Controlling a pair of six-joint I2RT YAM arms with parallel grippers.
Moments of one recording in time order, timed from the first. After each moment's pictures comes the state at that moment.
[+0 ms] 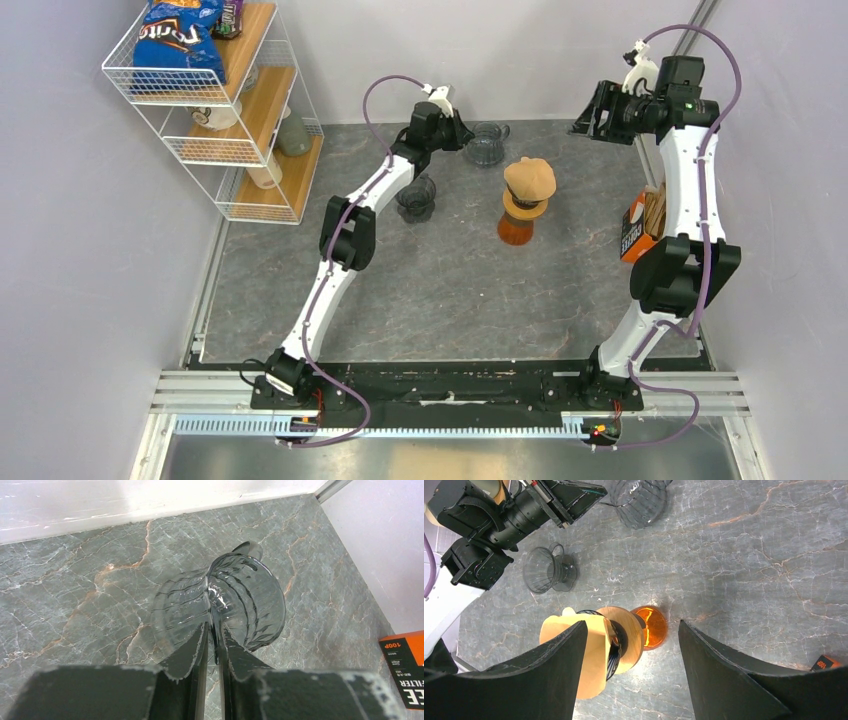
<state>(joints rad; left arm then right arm) -0.47 2.76 2.52 -0.02 0.26 -0.45 -0.20 1.82 2.00 -0.91 -0.61 0.06</state>
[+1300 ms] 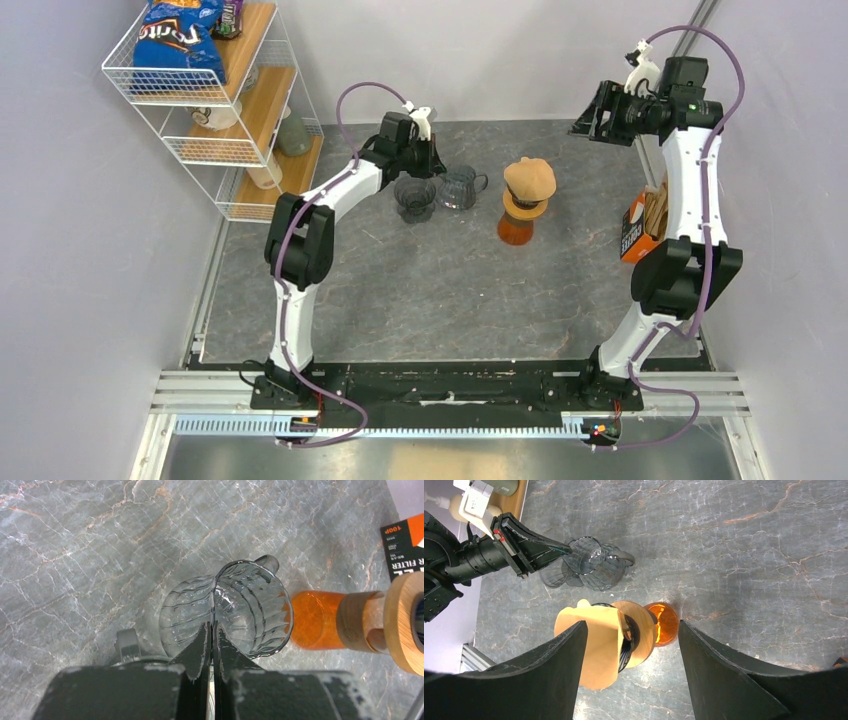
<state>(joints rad) -0.44 2.17 1.75 -0.16 0.36 -0.28 -0.21 1.81 2.00 -0.93 -0.67 0.06</state>
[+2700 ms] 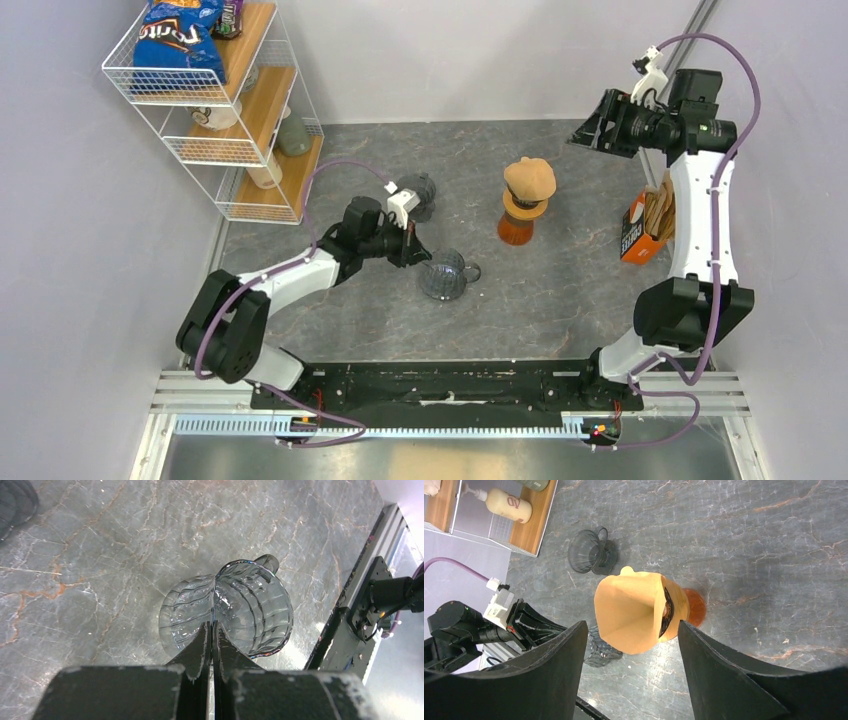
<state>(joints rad) -0.53 1.47 0.77 0.12 0.52 -0.26 -0.21 1.60 1.84 -0.92 -0.72 0.11</state>
